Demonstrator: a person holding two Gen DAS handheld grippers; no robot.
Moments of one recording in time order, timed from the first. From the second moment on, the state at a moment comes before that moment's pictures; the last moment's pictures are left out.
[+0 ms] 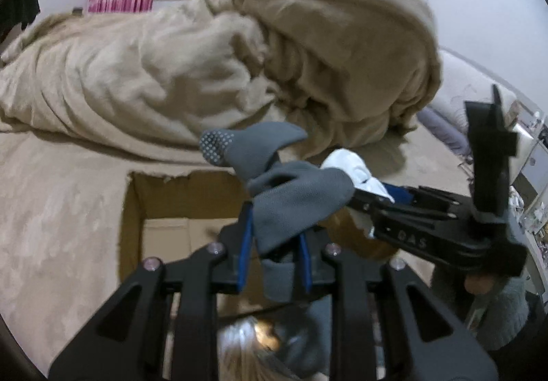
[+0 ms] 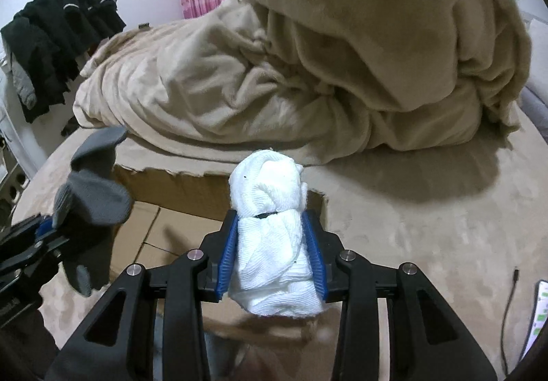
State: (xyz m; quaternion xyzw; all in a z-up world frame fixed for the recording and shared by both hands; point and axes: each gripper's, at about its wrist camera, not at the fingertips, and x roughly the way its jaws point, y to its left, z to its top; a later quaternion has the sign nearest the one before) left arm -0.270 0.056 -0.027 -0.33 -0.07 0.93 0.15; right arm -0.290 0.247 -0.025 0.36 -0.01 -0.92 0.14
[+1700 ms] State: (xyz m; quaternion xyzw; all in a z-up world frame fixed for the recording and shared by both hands) left arm -0.102 0.012 -0.035 -0.36 -0.11 0.92 0.12; right arm -0.111 0.256 -0.007 0.35 -0.02 -0.93 0.13
